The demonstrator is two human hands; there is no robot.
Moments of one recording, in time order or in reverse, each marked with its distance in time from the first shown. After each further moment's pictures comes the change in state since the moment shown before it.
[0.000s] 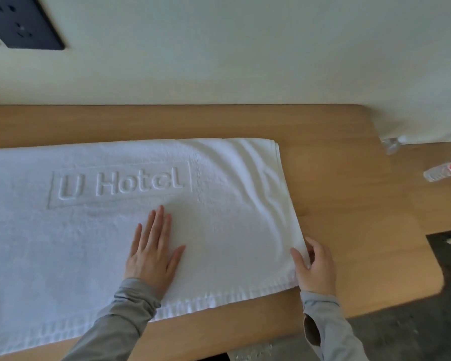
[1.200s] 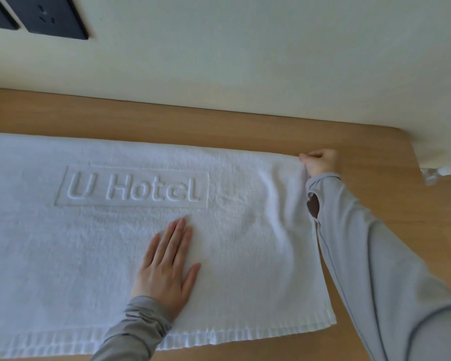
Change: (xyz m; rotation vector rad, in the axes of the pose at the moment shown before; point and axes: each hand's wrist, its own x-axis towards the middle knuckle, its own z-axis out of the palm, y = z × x) left_hand 0.017 0.011 0.017 0.028 -0.012 0.001; right_hand 0.236 -0.162 0.039 0.144 -0.051 0.121
